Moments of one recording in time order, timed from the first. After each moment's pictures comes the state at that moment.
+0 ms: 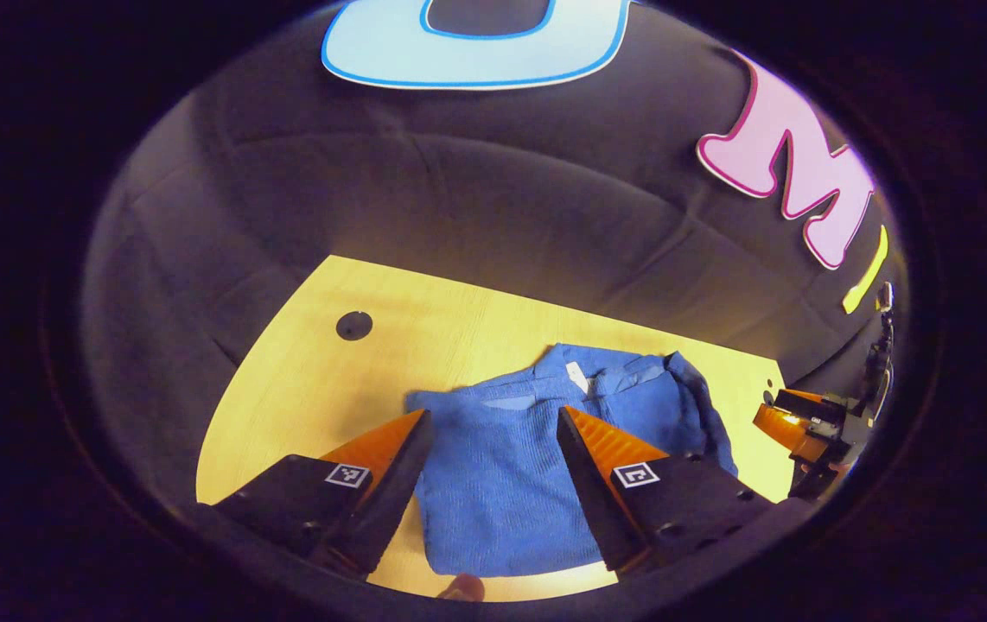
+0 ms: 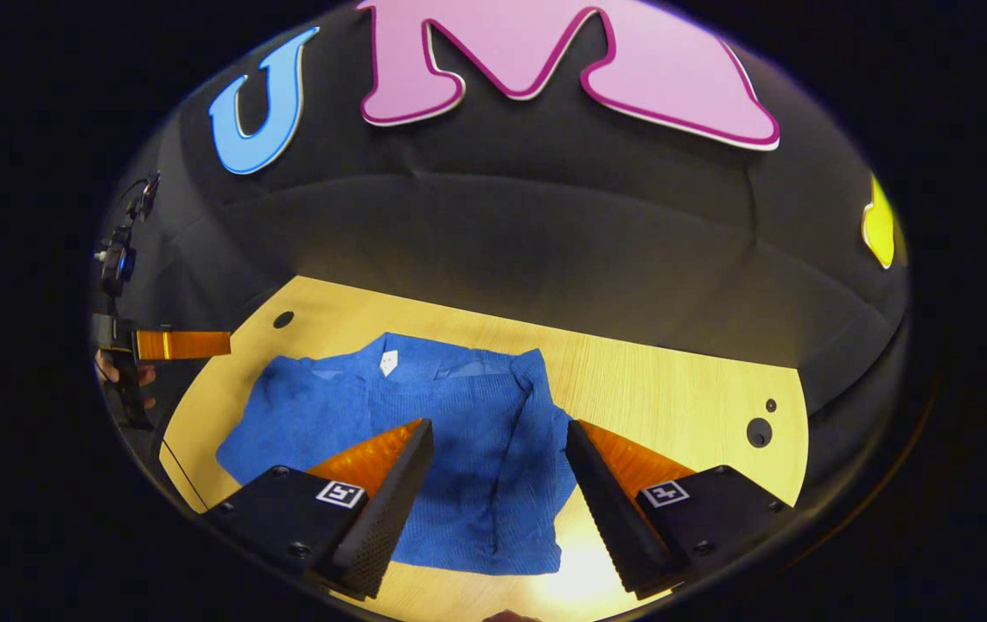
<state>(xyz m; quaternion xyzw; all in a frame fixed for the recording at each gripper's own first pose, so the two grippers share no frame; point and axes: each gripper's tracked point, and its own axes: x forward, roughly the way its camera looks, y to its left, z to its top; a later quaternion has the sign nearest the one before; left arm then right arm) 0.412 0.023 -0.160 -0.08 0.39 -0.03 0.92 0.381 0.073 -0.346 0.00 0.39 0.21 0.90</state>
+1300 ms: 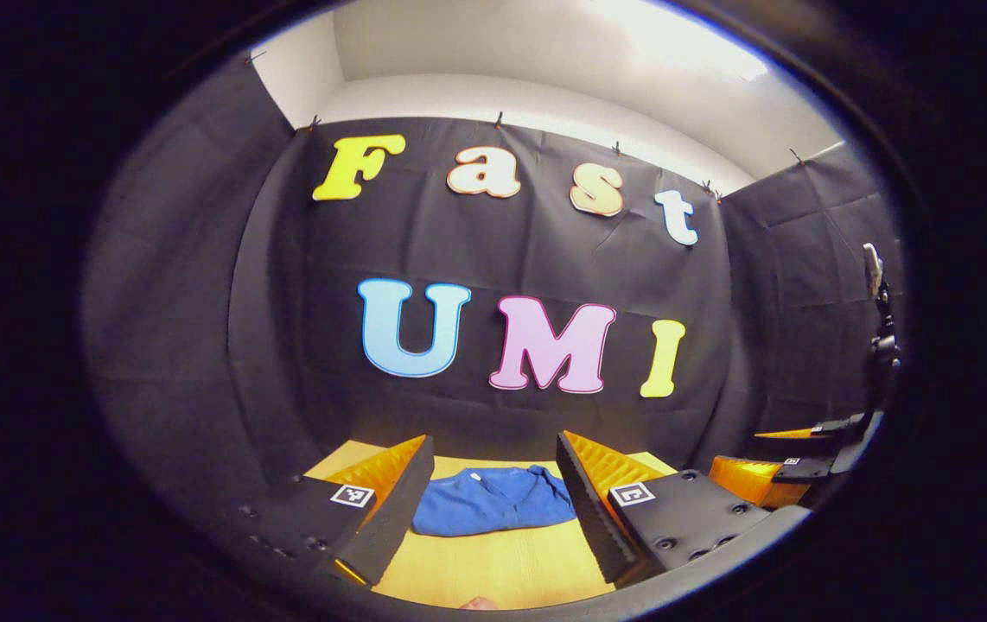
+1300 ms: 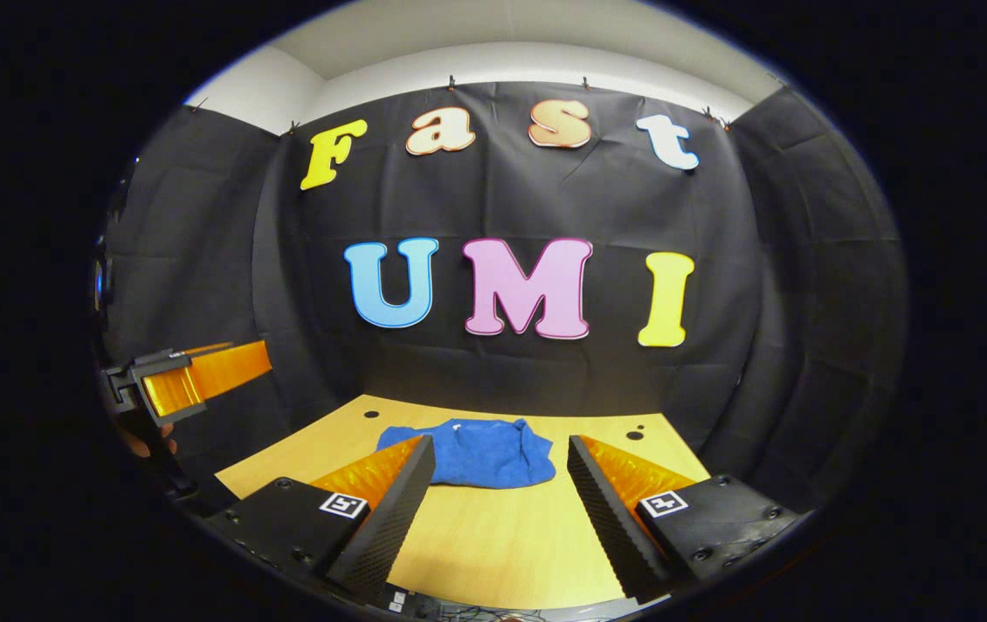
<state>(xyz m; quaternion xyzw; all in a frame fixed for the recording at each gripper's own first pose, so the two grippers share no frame) -0.043 -0.042 -0.002 0.00 -0.05 -0.09 0.99 -0.063 0.018 -0.067 0.03 0.08 0.11 0.99</state>
